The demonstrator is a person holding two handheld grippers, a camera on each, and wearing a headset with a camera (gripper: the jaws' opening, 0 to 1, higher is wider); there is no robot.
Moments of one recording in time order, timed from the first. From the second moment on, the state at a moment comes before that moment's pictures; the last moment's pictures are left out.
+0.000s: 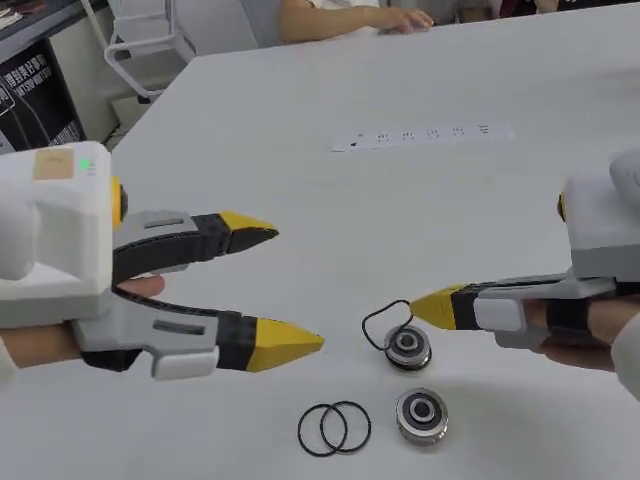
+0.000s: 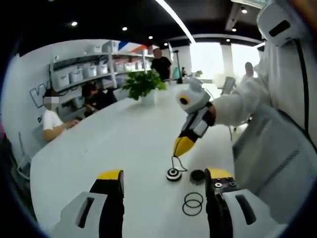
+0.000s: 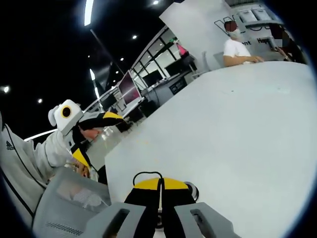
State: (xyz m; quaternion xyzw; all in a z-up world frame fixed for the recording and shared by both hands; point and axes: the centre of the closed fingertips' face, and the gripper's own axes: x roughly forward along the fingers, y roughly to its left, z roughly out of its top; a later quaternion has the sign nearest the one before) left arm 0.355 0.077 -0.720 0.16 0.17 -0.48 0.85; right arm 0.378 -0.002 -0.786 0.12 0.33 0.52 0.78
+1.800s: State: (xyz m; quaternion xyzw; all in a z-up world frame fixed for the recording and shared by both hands) left arm 0.288 0.172 -0.752 0.07 0.21 -0.35 0.91; right arm 0.333 0.040 -0.854 -0.11 0.36 0.58 0.73
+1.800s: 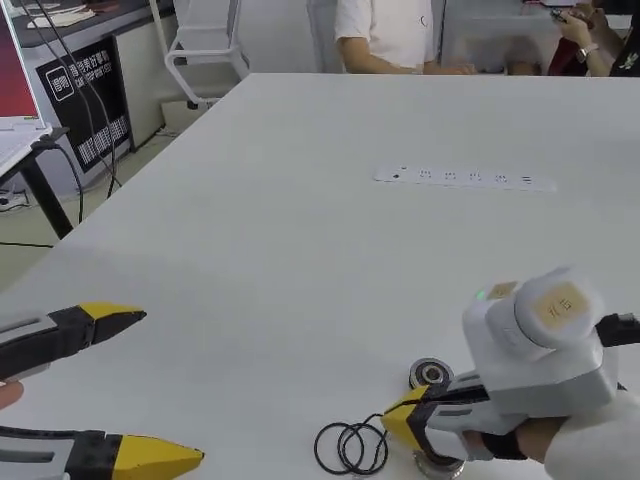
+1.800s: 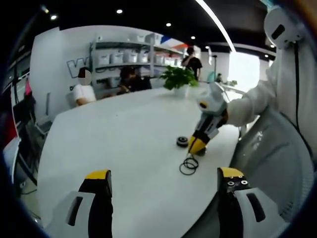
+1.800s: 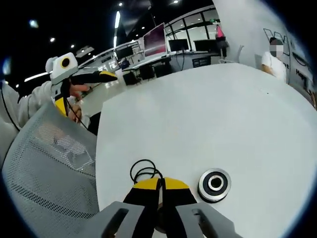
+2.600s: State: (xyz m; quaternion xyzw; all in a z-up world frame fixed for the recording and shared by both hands) left arm 0.294 0.161 -0.751 0.08 0.22 -0.36 0.90; right arm 0.358 0.018 -0.824 -0.06 0.31 0.57 0.76
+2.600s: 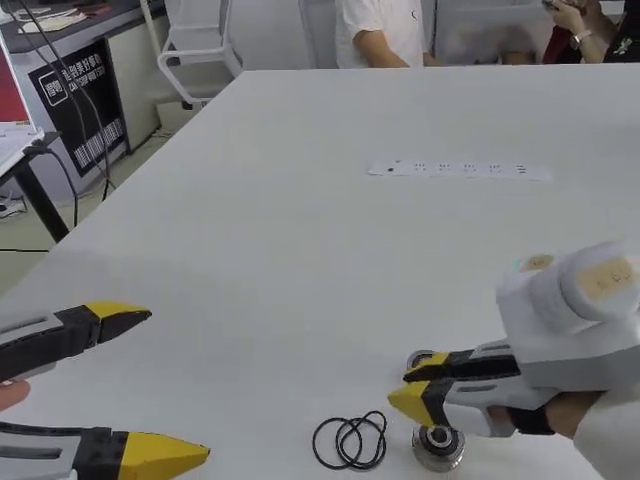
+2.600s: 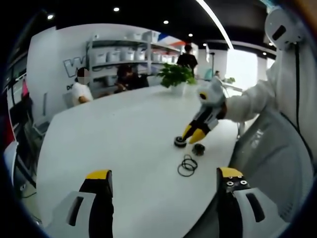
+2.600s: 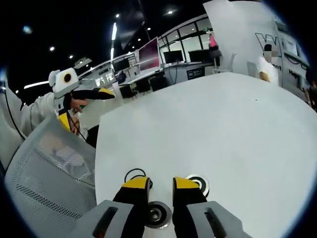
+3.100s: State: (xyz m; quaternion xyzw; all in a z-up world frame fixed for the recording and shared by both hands) left arm 0.317 0.140 -0.737 0.10 0.21 -0.39 0.89; right arm 0.381 -0.016 -0.812 -0.04 0.28 0.54 0.79
